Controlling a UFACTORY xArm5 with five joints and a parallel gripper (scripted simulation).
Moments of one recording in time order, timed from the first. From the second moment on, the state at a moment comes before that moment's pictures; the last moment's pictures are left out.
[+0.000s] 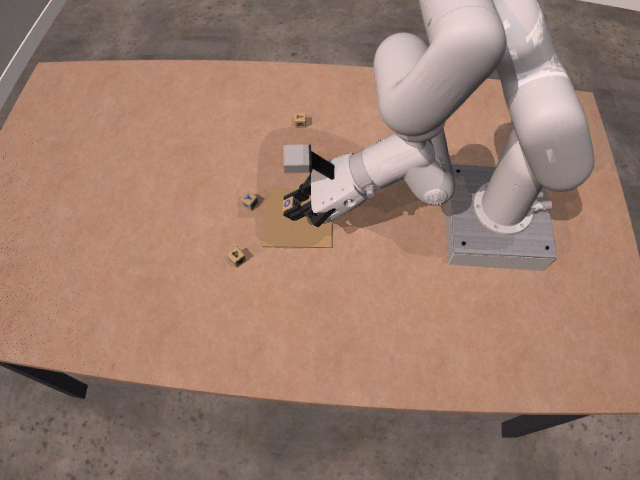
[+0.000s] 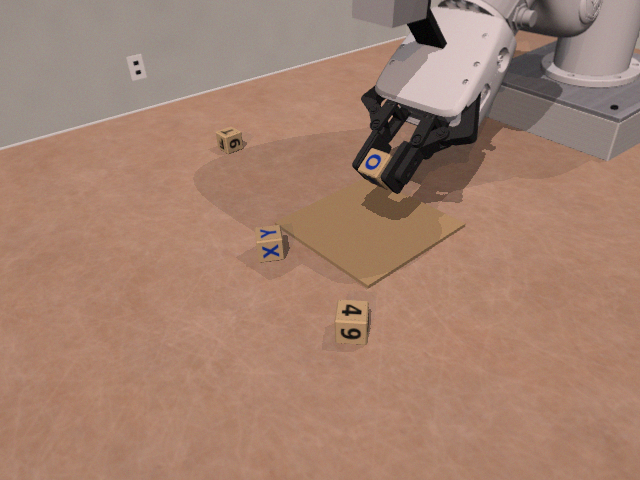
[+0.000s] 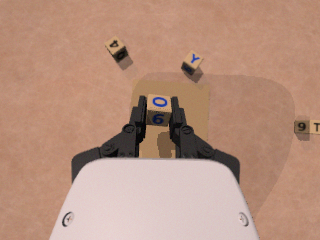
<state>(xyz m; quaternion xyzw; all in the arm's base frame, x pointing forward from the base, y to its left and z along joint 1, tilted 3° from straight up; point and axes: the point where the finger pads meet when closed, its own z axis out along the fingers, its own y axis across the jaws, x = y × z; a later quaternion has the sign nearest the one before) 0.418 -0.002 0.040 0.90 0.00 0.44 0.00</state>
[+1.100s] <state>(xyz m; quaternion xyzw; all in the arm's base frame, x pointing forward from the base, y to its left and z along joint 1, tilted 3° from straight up) 0.419 -0.002 0.002 0.86 0.00 0.50 0.00</state>
